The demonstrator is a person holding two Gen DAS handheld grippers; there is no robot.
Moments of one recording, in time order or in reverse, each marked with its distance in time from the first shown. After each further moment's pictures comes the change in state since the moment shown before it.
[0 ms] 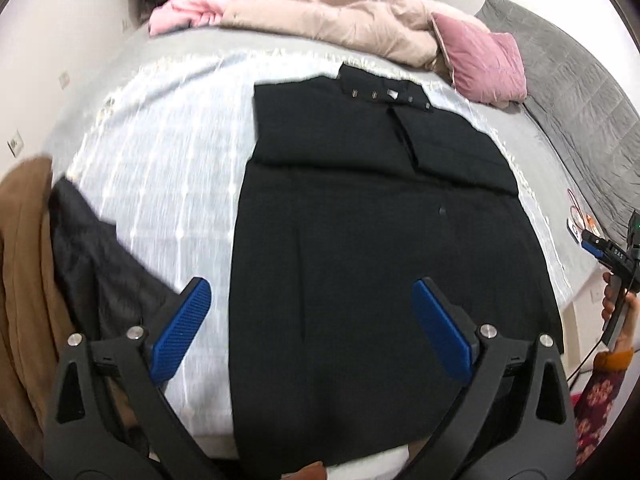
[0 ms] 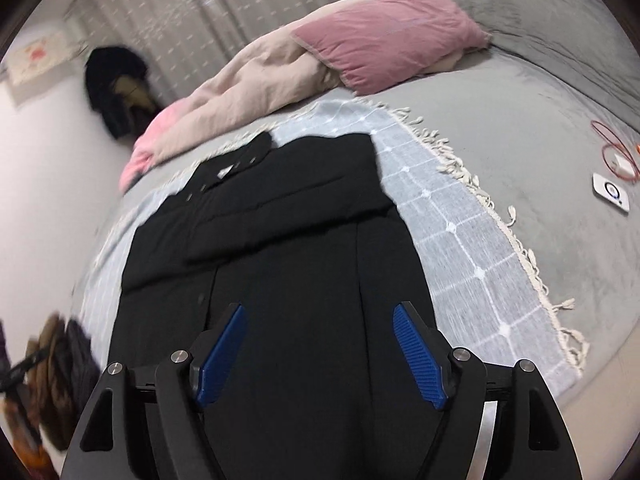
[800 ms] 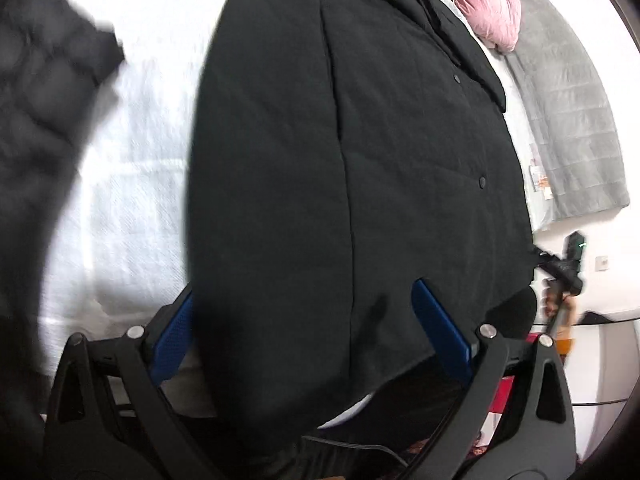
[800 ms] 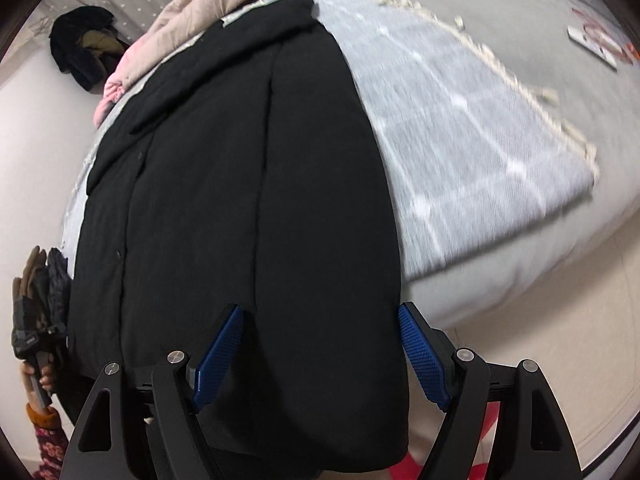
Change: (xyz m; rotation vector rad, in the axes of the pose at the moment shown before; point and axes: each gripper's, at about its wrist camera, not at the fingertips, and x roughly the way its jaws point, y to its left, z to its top) left arm 0.096 0.061 -0.119 -0.132 0.368 -0.315; right arm 0.036 -0.081 -0.145 0.104 0.315 0.003
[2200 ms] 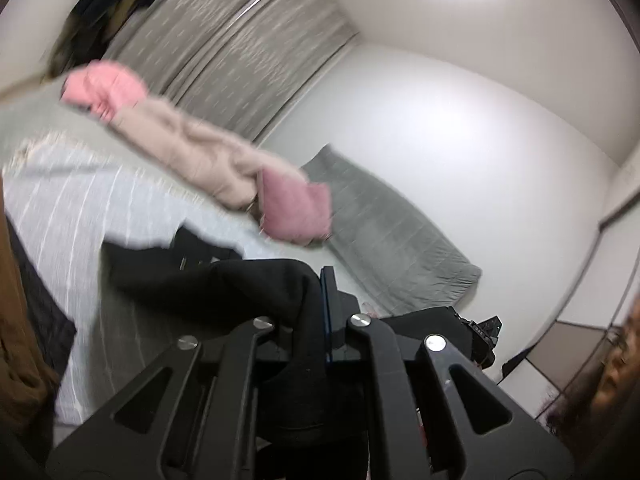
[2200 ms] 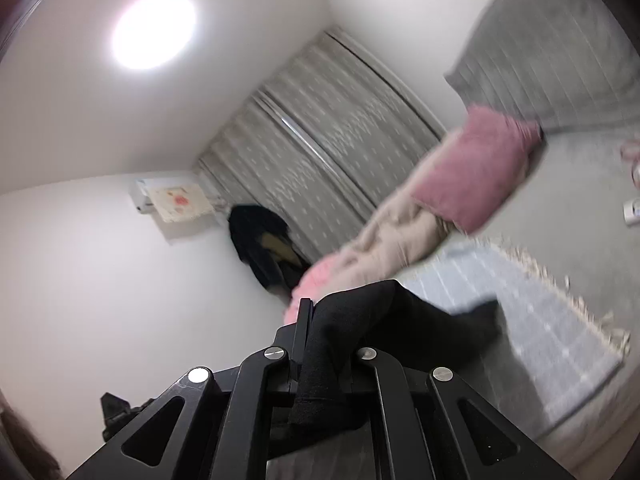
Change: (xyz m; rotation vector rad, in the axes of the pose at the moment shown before) left arm -0.298 -0.109 -0.099 0.282 -0.853 -0.509; right arm -0.289 0.073 -0.048 -0.062 -0.914 0.614
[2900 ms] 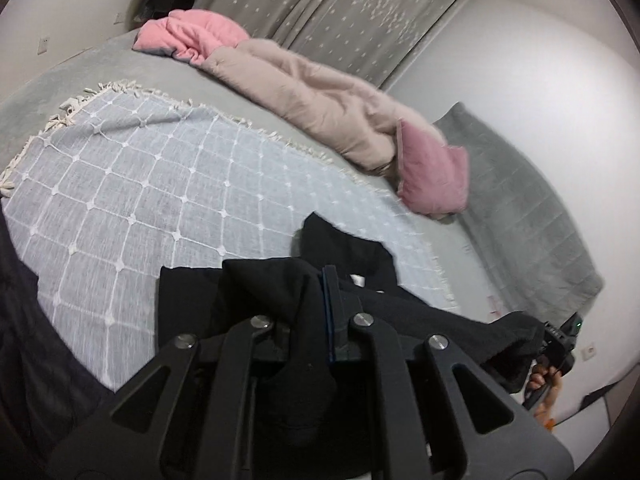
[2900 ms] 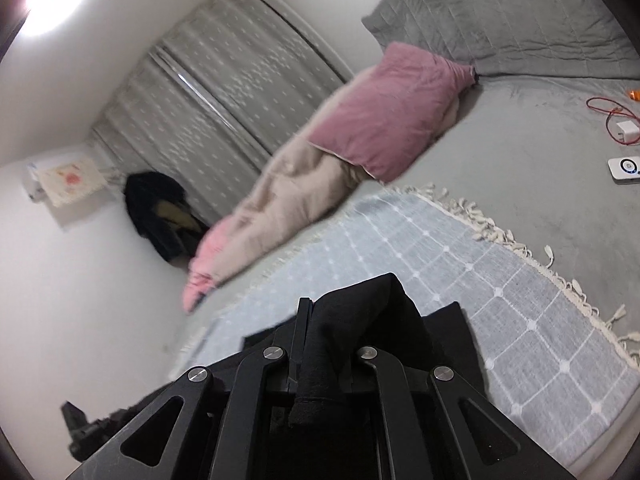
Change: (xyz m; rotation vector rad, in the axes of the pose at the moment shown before) left arm 0.224 0.167 0.020 -0.096 0.232 0.476; right arm 0.227 -0.134 -0.012 0.106 0.232 -0.397
